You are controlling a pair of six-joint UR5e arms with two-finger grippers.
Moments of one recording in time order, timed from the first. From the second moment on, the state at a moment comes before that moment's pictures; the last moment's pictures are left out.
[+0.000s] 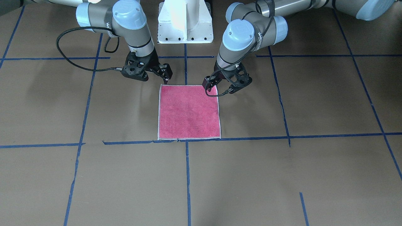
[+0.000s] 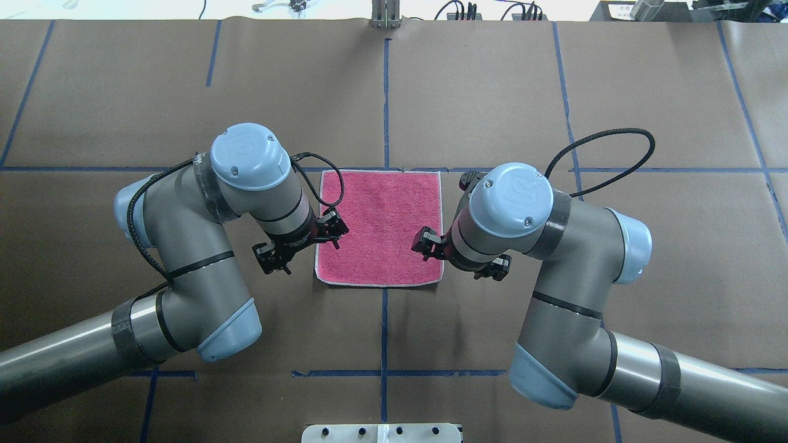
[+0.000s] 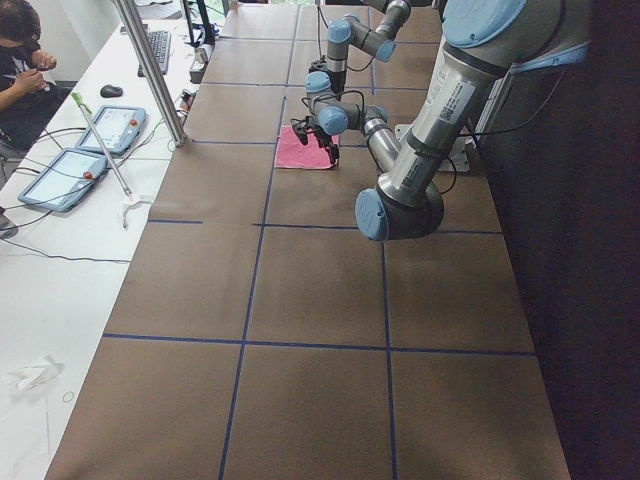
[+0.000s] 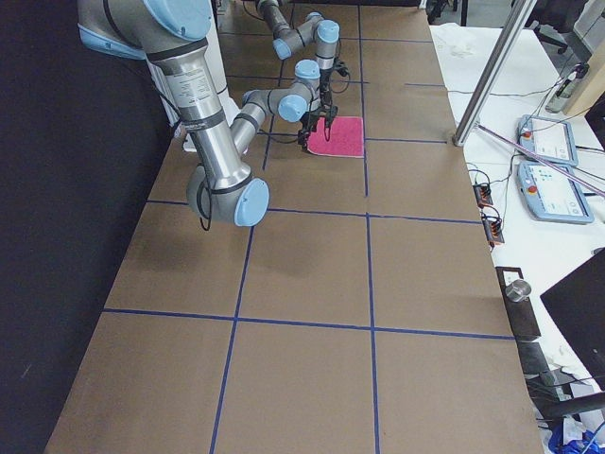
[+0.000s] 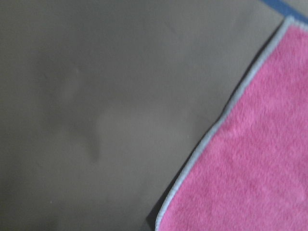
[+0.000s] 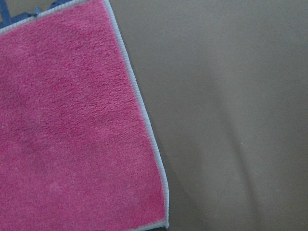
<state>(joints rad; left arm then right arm) -0.54 -2.19 -1.69 -1.60 -2.06 -1.69 0.46 -1.04 1.83 -1.55 1.87 1.59</state>
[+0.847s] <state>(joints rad) -0.52 -2.17 -1.68 -1.60 -2.02 -1.68 0.45 -1.02 1.75 -1.53 1.84 1.73</state>
